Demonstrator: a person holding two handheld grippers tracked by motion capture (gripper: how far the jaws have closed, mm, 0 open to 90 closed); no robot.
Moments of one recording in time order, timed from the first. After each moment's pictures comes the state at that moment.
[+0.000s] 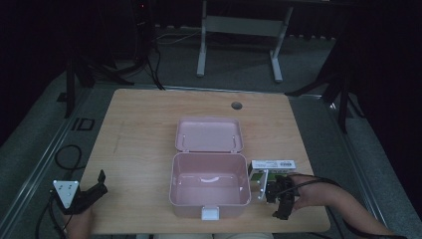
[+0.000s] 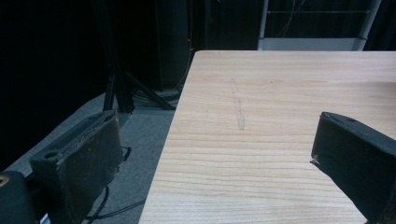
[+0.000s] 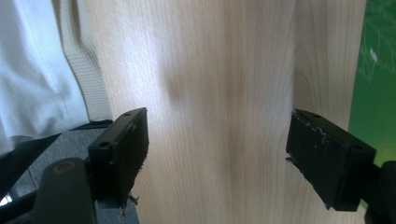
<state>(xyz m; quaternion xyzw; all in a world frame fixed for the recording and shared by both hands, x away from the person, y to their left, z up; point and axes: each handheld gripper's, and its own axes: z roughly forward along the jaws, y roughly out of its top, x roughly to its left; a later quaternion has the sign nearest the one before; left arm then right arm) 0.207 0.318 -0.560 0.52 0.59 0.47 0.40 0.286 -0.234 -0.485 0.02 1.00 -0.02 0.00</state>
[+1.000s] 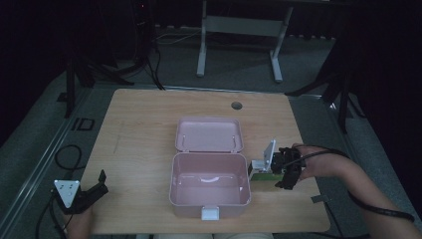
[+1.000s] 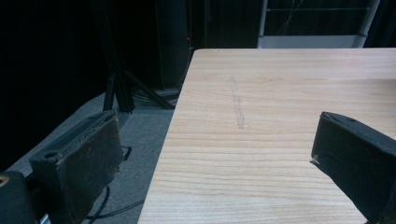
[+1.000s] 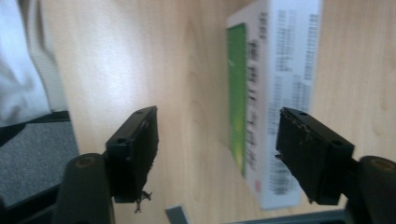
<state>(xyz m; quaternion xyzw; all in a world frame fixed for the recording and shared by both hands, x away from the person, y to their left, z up) 0.208 0.318 -0.561 0.53 0.58 0.47 0.40 0.334 -0.233 -0.410 0.00 1.00 0.00 0.06</state>
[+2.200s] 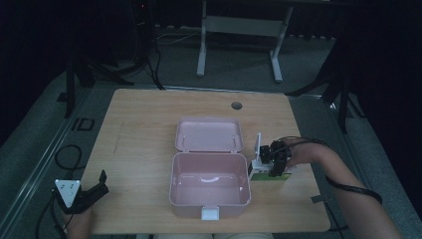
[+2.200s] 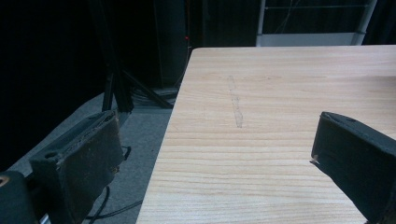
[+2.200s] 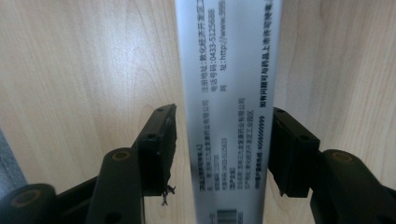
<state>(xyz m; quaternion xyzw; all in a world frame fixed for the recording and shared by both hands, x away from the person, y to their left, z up) 0.209 0.317 -0.561 0.53 0.58 0.47 0.40 0.389 -0.222 -0.463 0.00 1.00 -0.05 0.01</state>
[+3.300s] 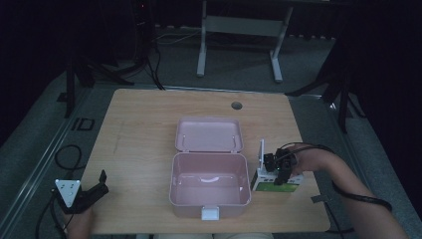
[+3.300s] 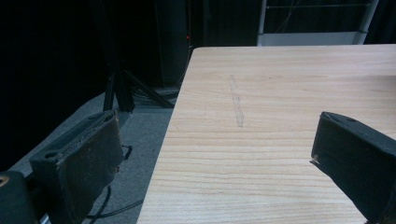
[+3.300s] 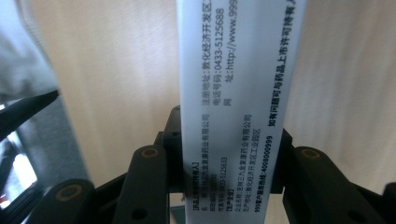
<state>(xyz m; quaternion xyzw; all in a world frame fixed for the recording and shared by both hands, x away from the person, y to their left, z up) 0.209 0.317 -0.561 0.53 0.58 0.47 0.39 0.363 -0.230 -0.459 0.00 1.00 -0.07 -0.05</state>
